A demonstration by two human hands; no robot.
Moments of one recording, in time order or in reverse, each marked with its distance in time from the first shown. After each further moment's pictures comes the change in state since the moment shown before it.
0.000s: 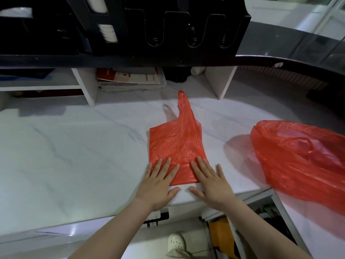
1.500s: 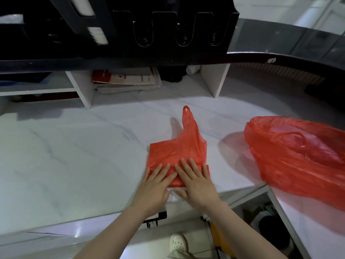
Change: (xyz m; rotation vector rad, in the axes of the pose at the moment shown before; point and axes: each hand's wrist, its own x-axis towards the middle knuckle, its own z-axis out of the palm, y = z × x) left_hand -0.010 0.014 -0.001 -0.044 0.001 -0.005; right_hand -0.004 -0.032 -0.004 0.075 0.100 -0.046
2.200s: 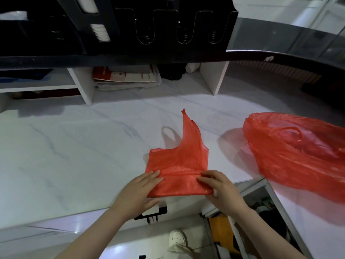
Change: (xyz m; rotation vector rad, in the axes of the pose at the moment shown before) left_hand -0.045 -0.033 -0.015 -0.114 0.221 0.240; right_hand -0.057 0.047 -0.005 0.292 0.260 -0.052
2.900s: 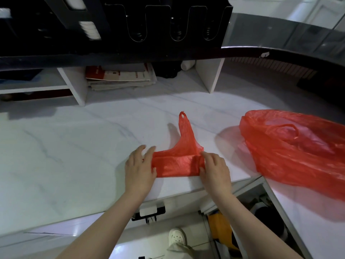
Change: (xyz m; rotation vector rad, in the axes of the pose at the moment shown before) left_hand 0.061 0.012 -0.001 0.013 0.241 -0.502; right_hand 0.044 -0.012 0.015 -0.146 0.197 0.390
